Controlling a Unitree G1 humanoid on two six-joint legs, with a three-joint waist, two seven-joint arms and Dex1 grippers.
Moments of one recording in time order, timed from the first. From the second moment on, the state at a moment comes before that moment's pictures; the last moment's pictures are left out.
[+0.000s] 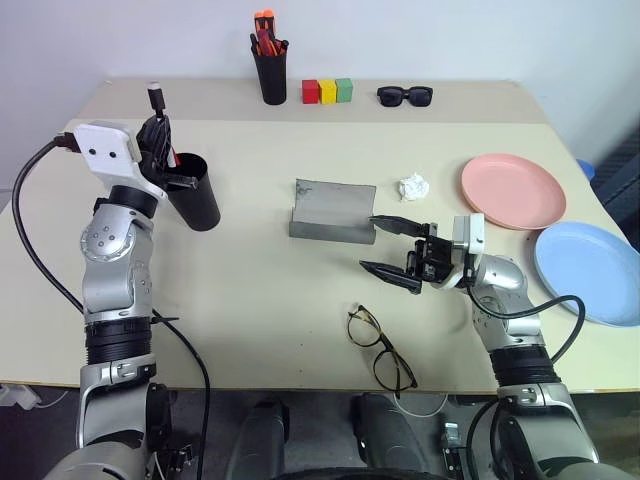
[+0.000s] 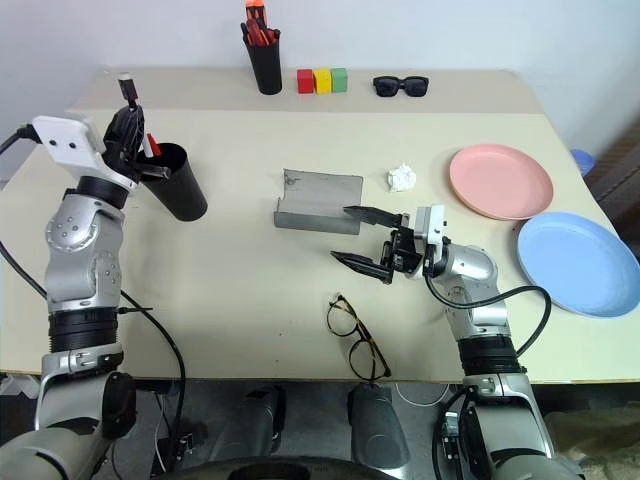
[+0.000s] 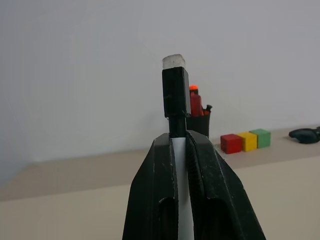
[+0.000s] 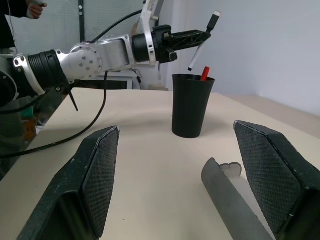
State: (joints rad) left arm -0.54 0.40 0.29 0.16 -0.24 -0.01 -0.29; right arm -0.41 -0.37 -0.04 0.22 0.52 -0.14 1.32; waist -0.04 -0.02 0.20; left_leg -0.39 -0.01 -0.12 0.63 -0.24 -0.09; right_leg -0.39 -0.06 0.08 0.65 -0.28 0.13
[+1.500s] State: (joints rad) left arm -1.09 0.63 -0.41 0.65 -0.06 0.19 -1.27; right arm -0.05 -0.63 -0.16 -0.23 0.50 0.33 0.88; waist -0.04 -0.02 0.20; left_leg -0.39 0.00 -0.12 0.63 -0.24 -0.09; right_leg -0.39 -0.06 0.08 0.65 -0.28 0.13
